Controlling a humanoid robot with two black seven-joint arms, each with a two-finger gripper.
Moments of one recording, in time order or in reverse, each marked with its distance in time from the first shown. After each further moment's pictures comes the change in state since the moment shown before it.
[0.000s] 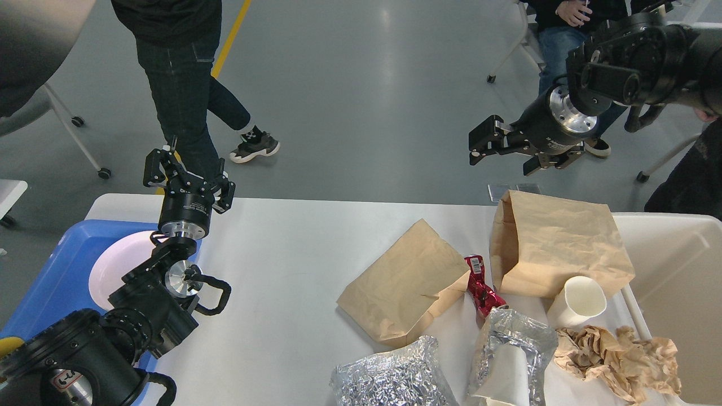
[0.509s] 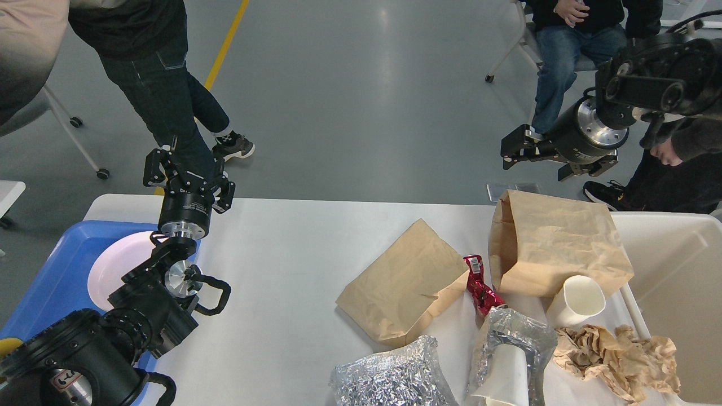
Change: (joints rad) left arm 0.000 0.001 0.000 0.000 0.001 0.000 0.000; right arm -0.050 -0.173 0.207 0.035 -0.072 -0.070 -0.231
